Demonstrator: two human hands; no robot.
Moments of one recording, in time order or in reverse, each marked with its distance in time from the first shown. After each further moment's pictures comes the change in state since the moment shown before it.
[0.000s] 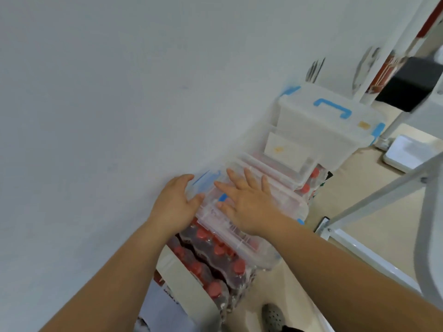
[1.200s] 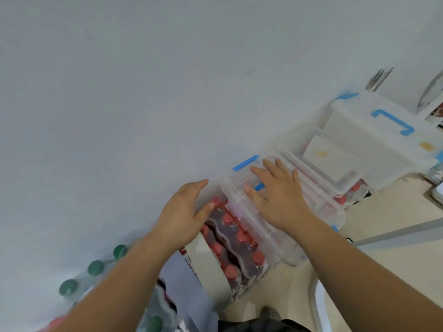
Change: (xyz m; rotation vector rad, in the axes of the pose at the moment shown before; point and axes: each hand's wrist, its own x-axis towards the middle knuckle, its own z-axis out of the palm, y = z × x) left_hand -0.080 -0.036 -0.010 -0.100 0.099 -0.037; right_hand -0.002 -0.016 -0.008 0.138 0.145 -0.057
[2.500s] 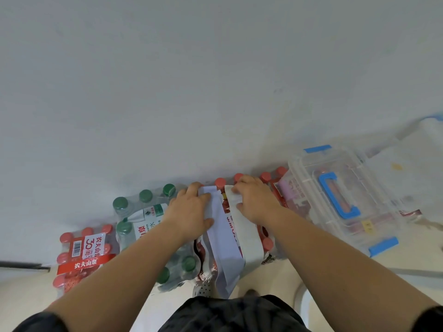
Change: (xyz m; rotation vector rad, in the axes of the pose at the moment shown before) left_hand -0.094 -0.117 0.013 0.418 -0.204 -0.286; right_hand 0.008 -0.101 0.134 -0.248 -0.413 -0.367
